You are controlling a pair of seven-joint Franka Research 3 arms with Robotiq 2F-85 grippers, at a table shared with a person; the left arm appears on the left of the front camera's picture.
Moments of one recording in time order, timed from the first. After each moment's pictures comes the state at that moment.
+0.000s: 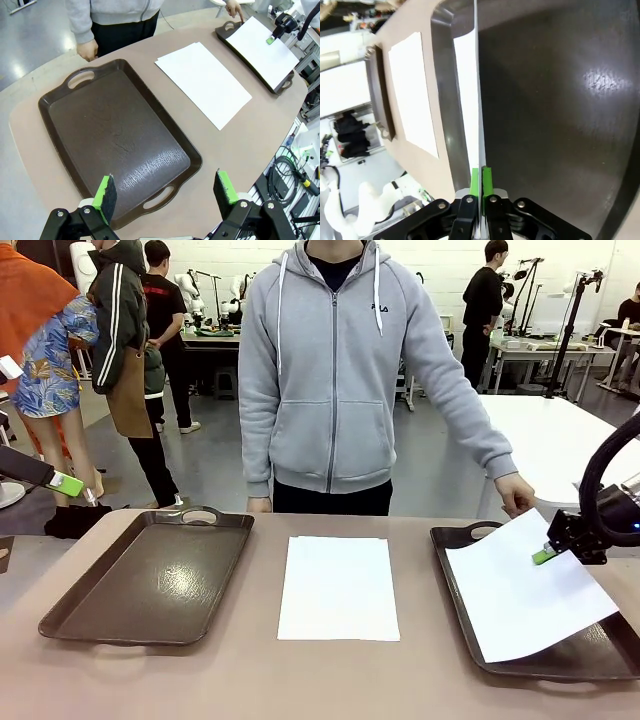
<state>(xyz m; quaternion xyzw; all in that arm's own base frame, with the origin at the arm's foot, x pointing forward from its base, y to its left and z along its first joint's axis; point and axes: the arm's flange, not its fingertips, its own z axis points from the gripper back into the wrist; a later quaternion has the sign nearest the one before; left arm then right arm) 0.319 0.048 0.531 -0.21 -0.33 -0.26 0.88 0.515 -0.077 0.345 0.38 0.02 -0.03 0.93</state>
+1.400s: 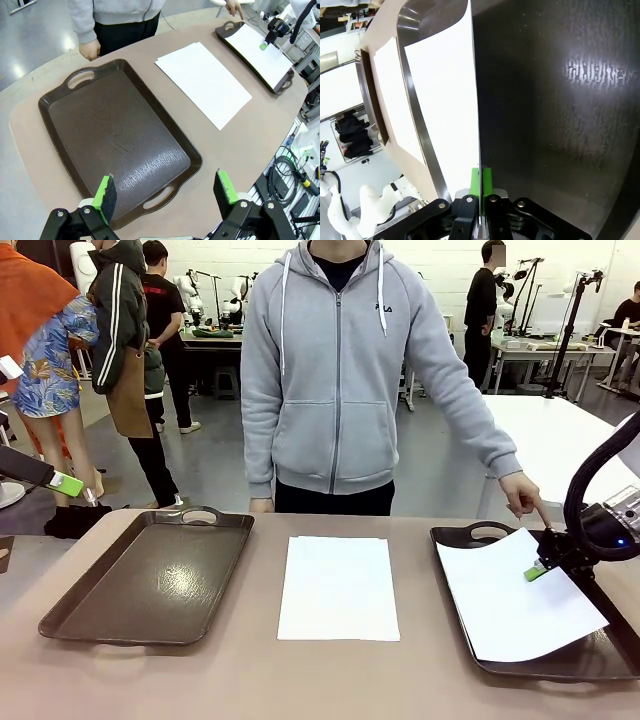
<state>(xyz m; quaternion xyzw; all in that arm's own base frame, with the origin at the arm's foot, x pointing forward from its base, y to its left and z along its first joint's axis) 0.319 0.048 0.531 -0.21 -0.33 -0.26 0.88 0.531 -0.084 0.297 0.38 0.05 -0.05 0.92</state>
